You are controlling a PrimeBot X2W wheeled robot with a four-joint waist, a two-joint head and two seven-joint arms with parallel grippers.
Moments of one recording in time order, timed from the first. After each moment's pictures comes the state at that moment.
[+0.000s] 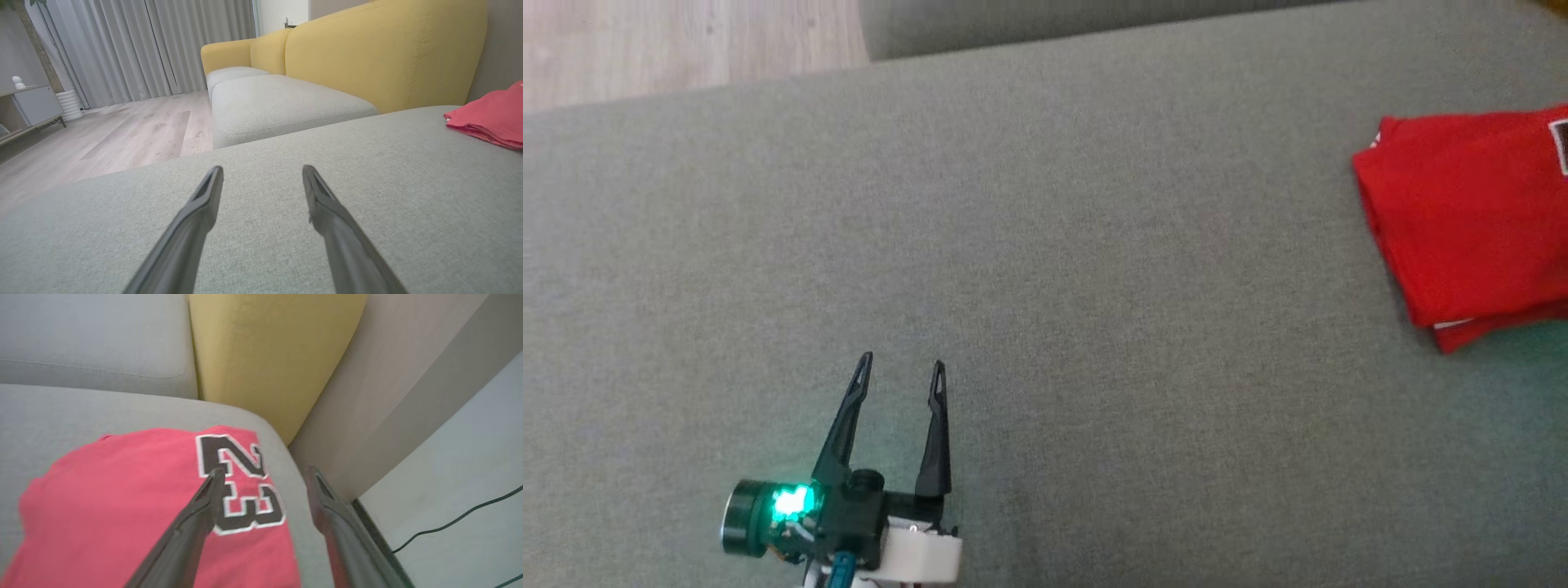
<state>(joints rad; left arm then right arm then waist) -0.01 0.09 -0.38 0.11 -0.03 0.24 -0.26 -0.56 -0.52 -0.15 0.81 0.02 0.13 -0.03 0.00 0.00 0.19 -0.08</state>
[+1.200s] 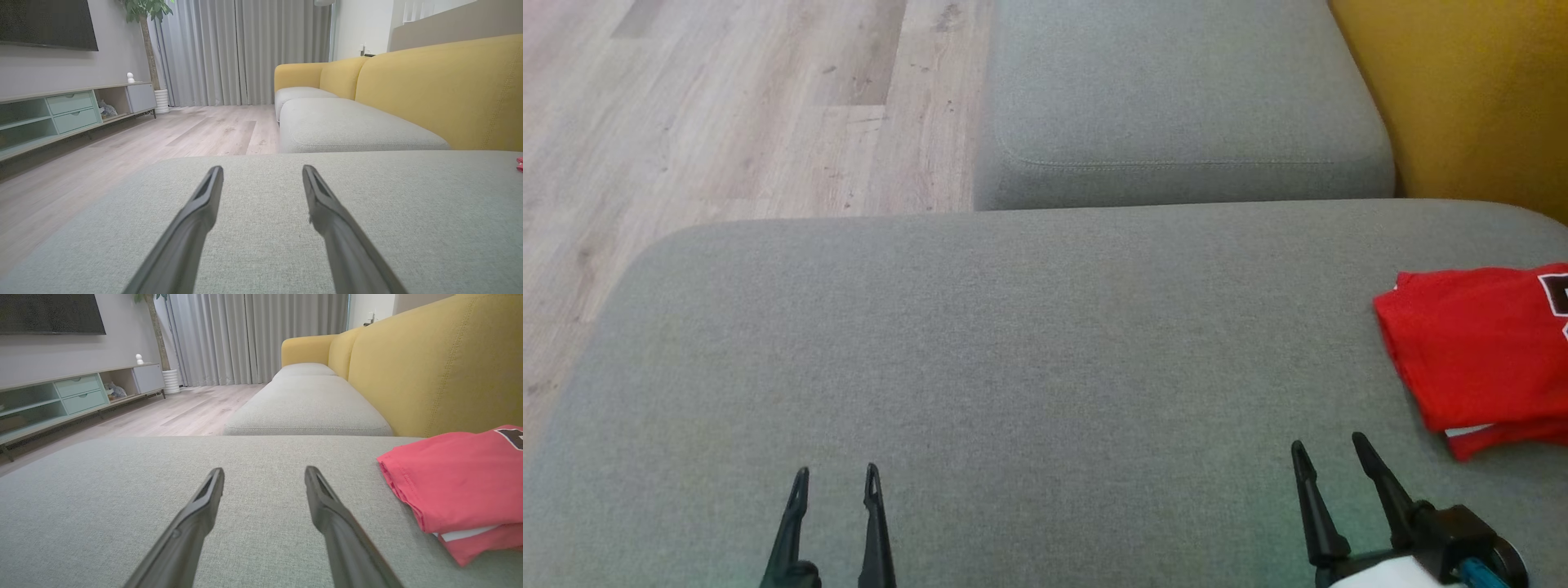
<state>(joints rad) 0.20 0.06 -0.22 0.13 -0.10 0.20 -0.26 0.17 -0.07 0.08 0.23 0.10 0.13 -0.25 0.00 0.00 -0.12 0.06</state>
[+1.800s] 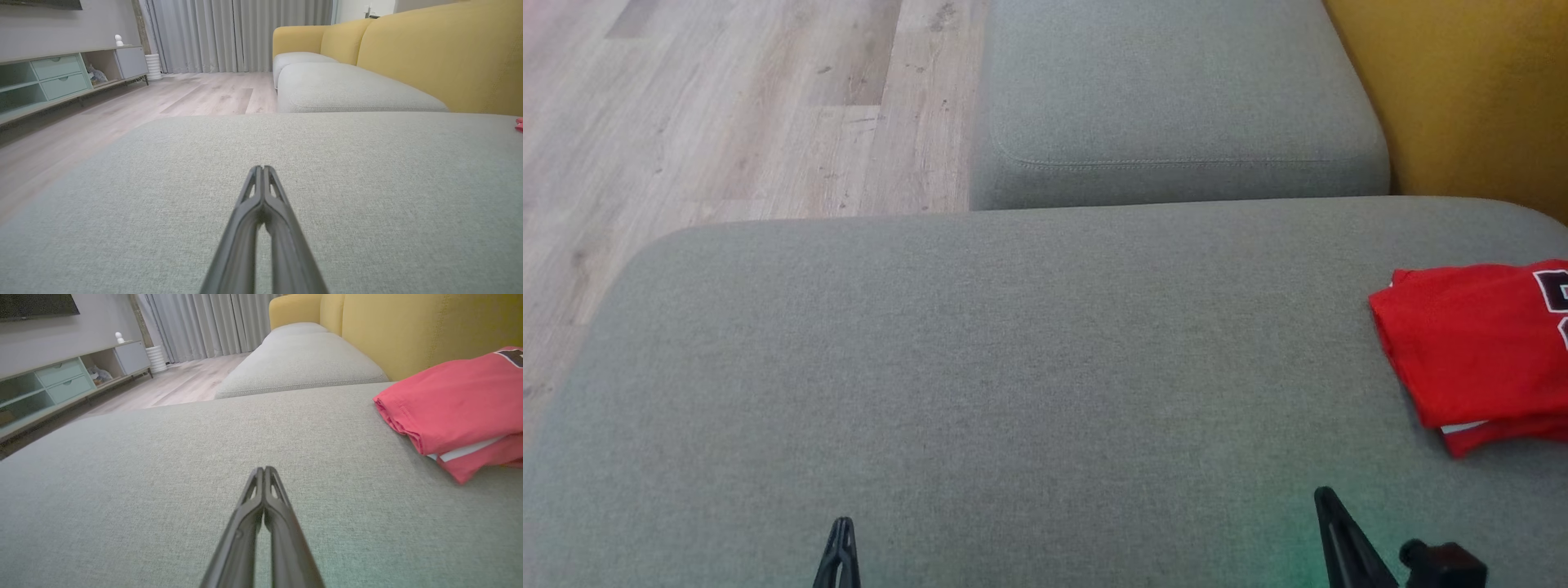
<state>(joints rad) 0.25 0.06 -0.23 0.21 -0.12 0.18 -0.25 0.22 -0.05 0.08 0.32 0.14 0.13 -0.24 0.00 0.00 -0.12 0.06</state>
